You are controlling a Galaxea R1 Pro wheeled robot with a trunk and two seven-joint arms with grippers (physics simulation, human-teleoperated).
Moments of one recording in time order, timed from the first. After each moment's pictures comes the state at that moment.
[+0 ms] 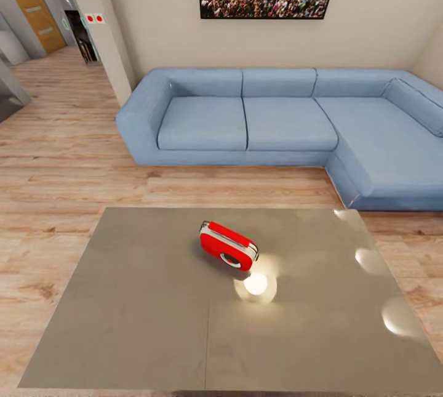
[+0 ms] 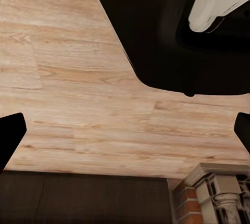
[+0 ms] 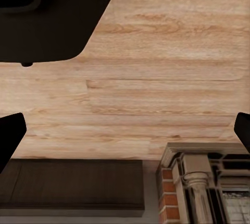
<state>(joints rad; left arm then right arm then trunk) 0.00 -0.06 0.01 -0.08 0.10 0.00 0.01 0.00 0.00 0.00 0.00 0.00 -0.01 0.01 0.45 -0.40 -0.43</state>
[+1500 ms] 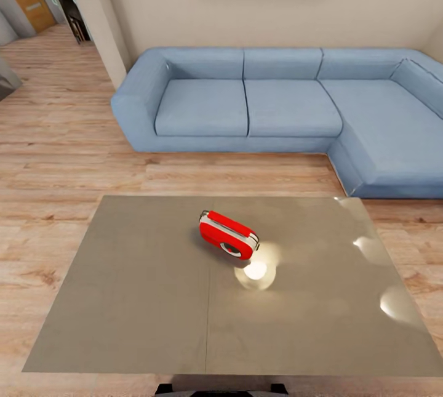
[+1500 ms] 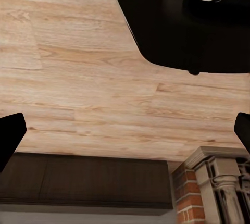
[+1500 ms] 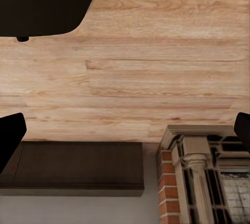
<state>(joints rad) 0.00 -0.06 0.01 -0.08 0.10 0.00 0.01 0.00 0.00 0.00 0.00 0.00 -0.01 0.01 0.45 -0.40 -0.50</state>
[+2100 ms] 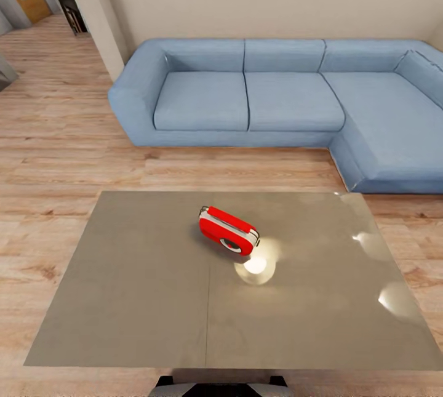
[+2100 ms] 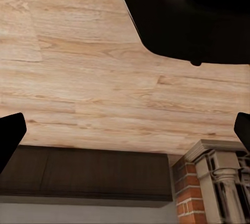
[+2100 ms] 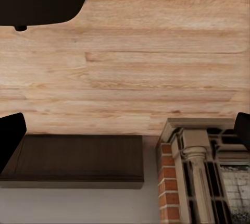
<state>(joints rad) 0.00 -0.06 0.01 -0.08 0.10 0.00 0.01 0.00 0.00 0.00 0.00 0.00 -0.01 0.01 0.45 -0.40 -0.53</state>
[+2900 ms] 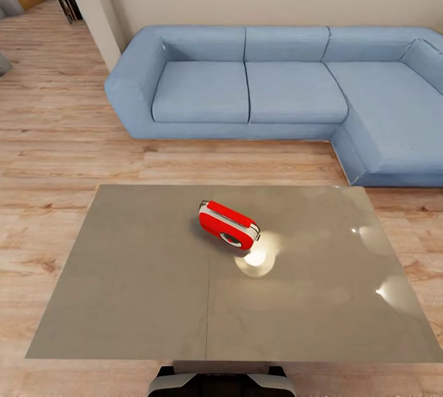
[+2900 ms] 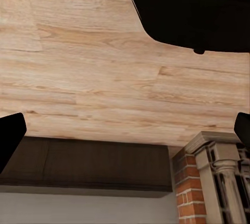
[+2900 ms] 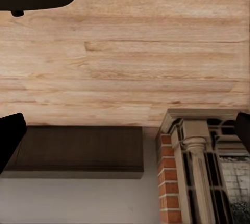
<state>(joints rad) 0.00 -0.06 0.01 -0.08 0.10 0.00 0.01 0.00 0.00 0.00 0.00 0.00 -0.01 0.01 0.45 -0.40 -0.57</state>
